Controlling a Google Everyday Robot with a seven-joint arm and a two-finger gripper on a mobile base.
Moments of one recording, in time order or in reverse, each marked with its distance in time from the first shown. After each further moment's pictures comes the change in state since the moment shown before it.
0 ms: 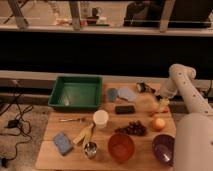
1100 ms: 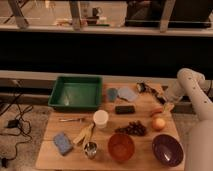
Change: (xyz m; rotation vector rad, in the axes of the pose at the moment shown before) arm 0.015 0.026 -0.006 0.038 -0.066 -0.046
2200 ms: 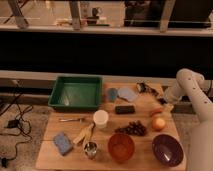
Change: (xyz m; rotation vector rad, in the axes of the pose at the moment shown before) arm -0.007 0.005 0.002 -0.020 -0.010 -0.002
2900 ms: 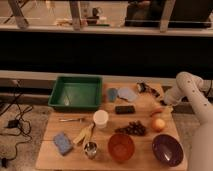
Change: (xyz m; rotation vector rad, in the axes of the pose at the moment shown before) arm 0.006 0.005 0.016 0.000 0.000 0.024
